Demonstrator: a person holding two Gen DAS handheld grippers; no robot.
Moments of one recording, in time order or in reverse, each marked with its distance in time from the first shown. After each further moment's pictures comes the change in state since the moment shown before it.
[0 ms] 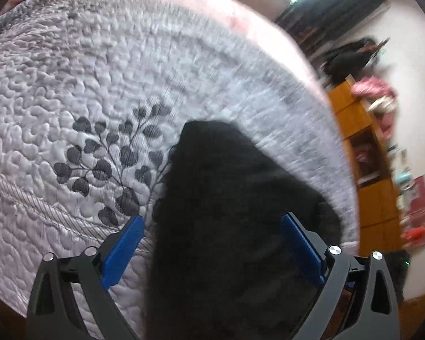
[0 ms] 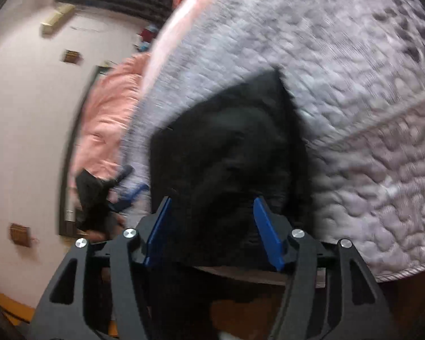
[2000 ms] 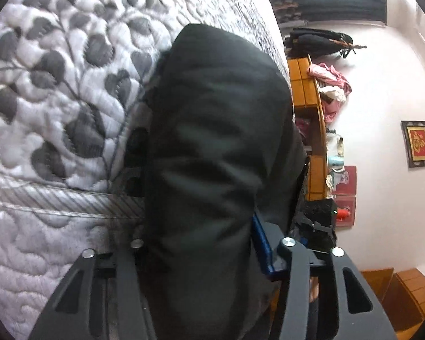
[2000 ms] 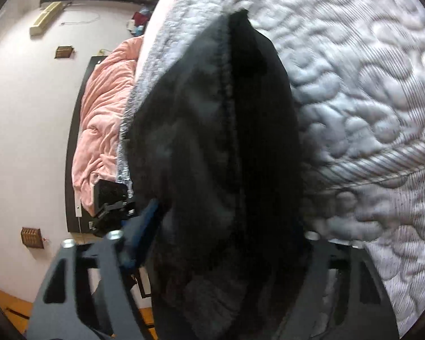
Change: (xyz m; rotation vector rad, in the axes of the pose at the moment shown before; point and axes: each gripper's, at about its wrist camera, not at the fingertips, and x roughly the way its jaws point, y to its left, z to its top) left arm 0.063 0.063 -0.018 -0.139 0.272 -0.482; right arm 0.056 -0.018 0.040 0.043 0.118 0.108
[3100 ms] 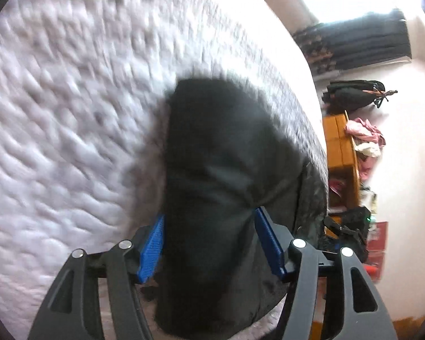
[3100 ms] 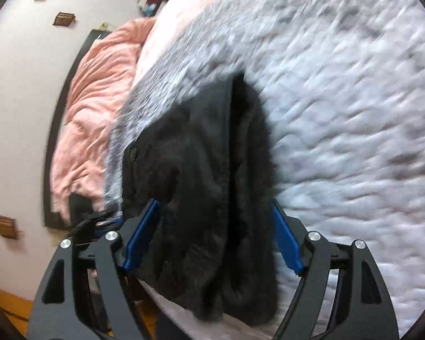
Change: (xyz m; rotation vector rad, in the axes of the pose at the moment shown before) left arm -0.148 0.019 0.131 -0.050 -0.286 0.248; right arm 0.109 0.122 0.185 -0.174 0.024 -0.156
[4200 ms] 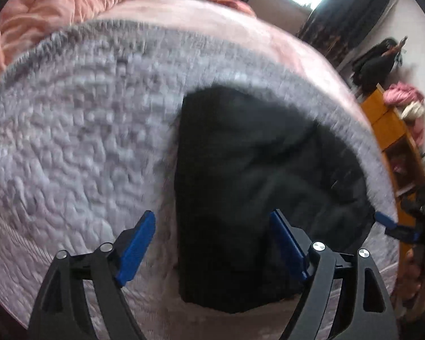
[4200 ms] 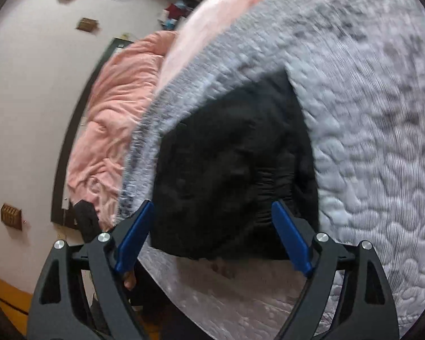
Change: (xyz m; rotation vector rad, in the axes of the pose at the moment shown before) left arm 0.002 -0.052 -0.091 0.253 -0.152 0.378; right arm -0.014 0.023 -0.057 -0.010 -0.055 0.086
